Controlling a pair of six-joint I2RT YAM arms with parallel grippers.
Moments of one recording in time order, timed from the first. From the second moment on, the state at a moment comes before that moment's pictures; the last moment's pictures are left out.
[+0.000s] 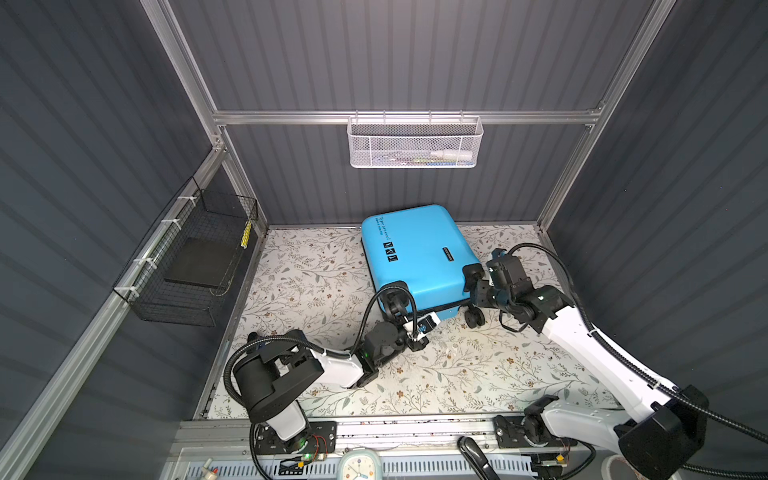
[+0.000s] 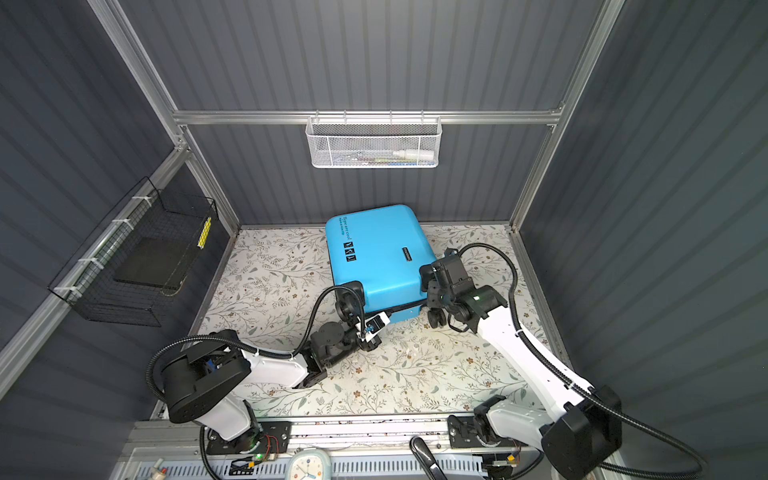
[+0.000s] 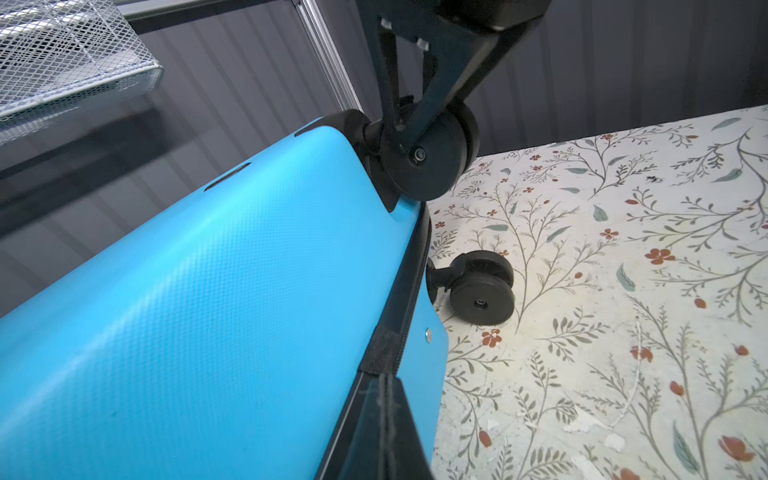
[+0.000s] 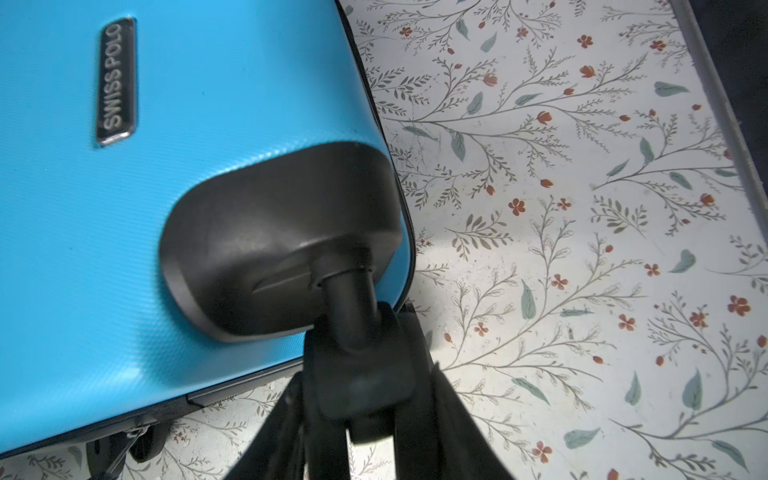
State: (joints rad) left arm -1.03 1.63 0.52 1.04 -0.07 0.42; right arm 0.48 1.18 1.04 -0.71 0.22 0.46
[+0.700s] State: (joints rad) left arm -1.07 1.37 0.35 0.86 -0.14 0.34; right arm 0.52 1.18 1.03 -0.68 0.04 0.50
